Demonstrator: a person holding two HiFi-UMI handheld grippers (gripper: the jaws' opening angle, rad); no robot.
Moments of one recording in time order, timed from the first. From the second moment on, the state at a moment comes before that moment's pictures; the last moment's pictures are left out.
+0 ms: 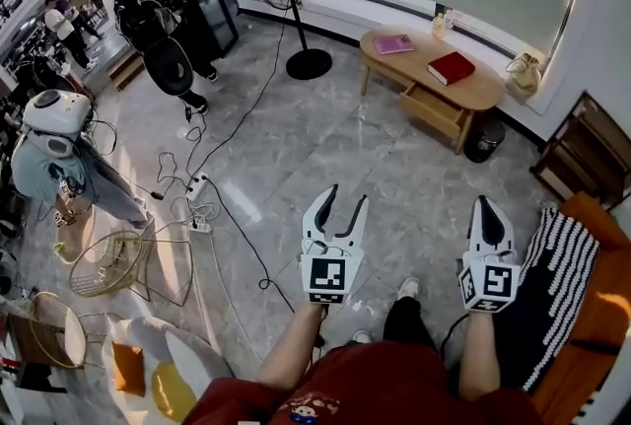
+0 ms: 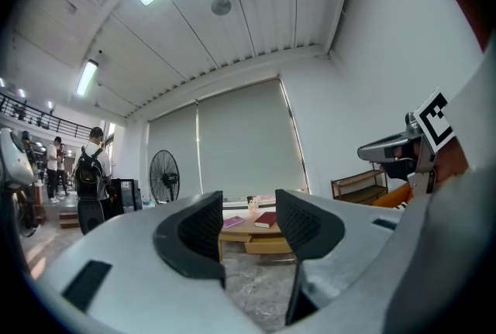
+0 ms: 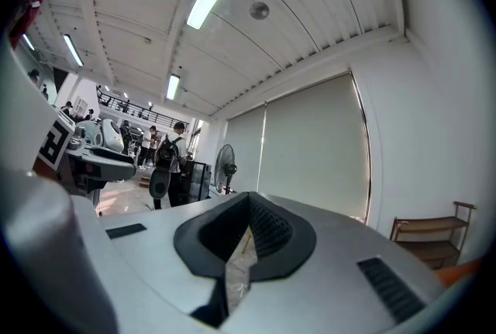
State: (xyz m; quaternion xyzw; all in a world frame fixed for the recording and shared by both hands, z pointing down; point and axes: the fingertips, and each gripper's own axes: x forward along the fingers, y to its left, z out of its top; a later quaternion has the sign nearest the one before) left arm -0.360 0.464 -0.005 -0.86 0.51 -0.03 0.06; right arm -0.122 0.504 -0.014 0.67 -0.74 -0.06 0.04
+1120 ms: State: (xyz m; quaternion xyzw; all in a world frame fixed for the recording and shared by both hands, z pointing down) left arm -0.112 0.245 0.004 -0.88 0.47 -0.05 0.07; right arm 0.116 0.310 0.016 0.71 -0.70 -0.03 0.02
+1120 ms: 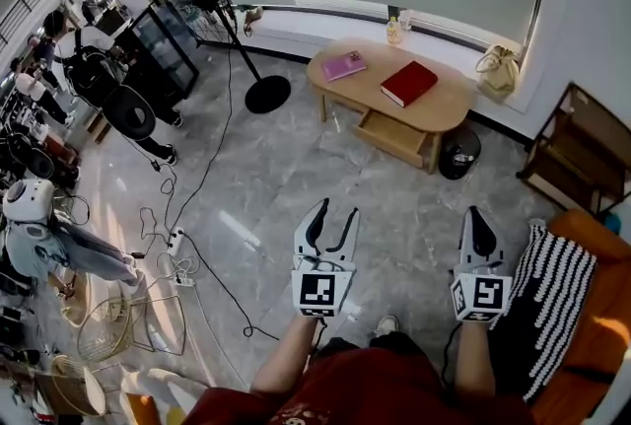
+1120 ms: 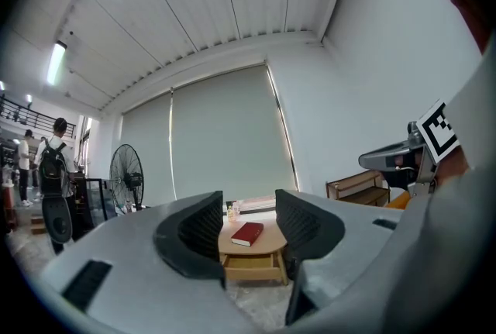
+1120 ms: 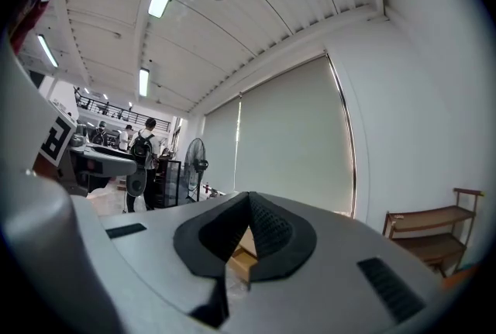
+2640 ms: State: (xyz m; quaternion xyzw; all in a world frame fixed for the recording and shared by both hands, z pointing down) left arm -0.070 -0.120 0.021 -0.92 0.39 -0.02 0.05; right arm 0.137 -0.025 -0.001 0.75 -0.65 -0.04 0.07
